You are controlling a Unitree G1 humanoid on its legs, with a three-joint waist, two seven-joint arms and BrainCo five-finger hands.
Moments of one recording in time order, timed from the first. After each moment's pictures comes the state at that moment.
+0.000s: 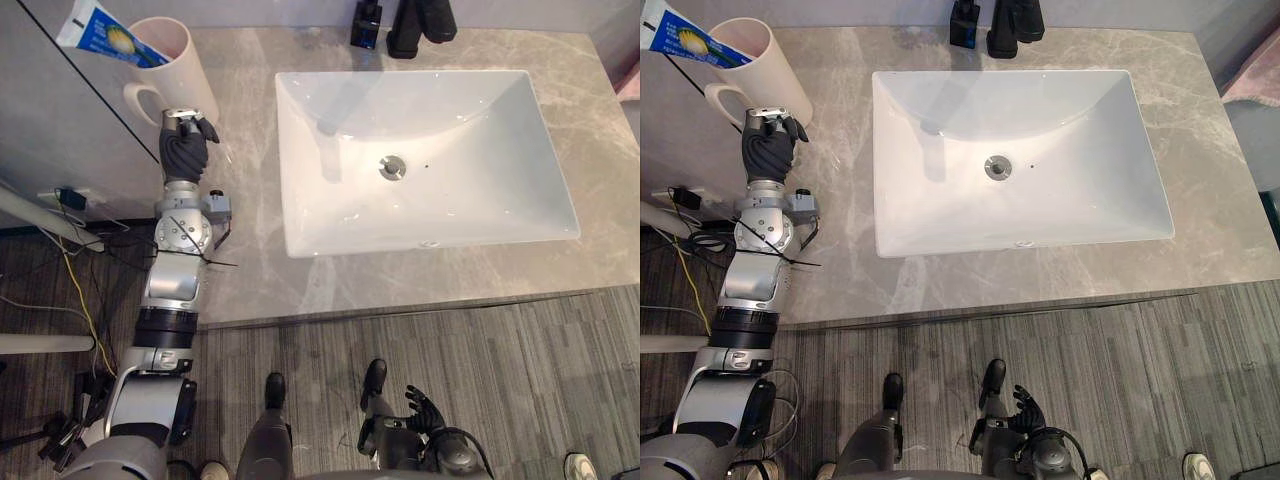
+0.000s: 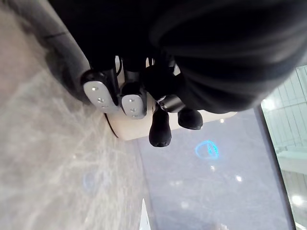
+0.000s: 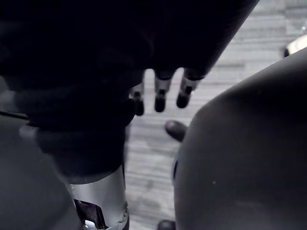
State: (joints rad) left arm -0.62 0.40 0.04 0.21 -0.06 -0.04 0.29; right arm 0.11 -0.07 0.08 0.82 -0.11 -0.09 -0.02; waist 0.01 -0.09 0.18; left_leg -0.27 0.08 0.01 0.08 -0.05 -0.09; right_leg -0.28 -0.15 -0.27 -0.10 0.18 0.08
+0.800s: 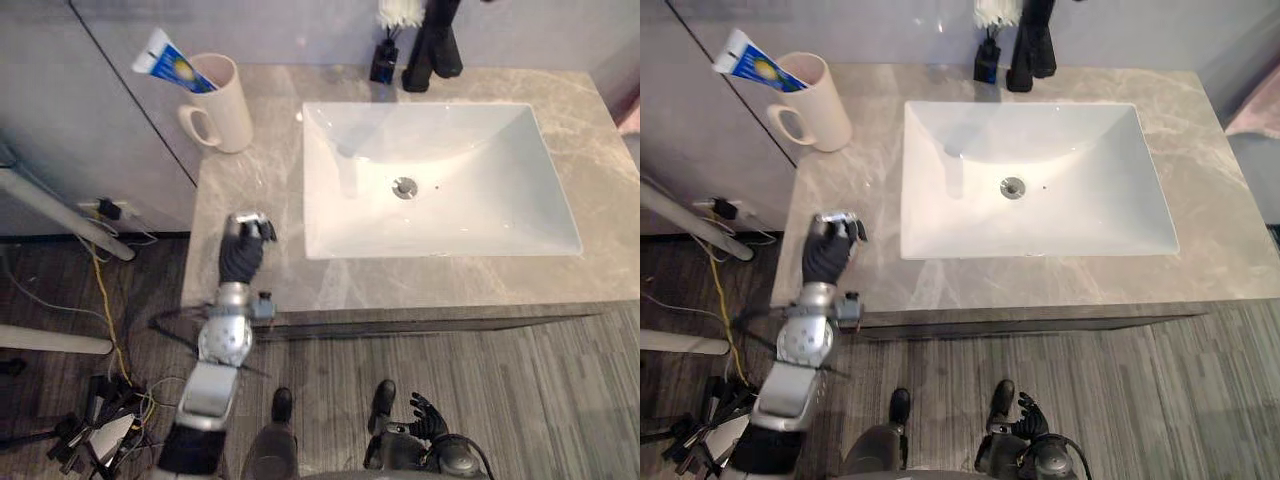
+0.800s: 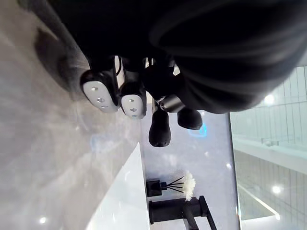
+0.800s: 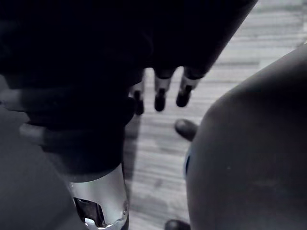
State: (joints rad) left arm 0.03 0.17 -0.12 -0.32 0.03 -0.10 0.24; right arm 0.11 -0.07 0.05 0.89 -0.12 -0.10 -0.04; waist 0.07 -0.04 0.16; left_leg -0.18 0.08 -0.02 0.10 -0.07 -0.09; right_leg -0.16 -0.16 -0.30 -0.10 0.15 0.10
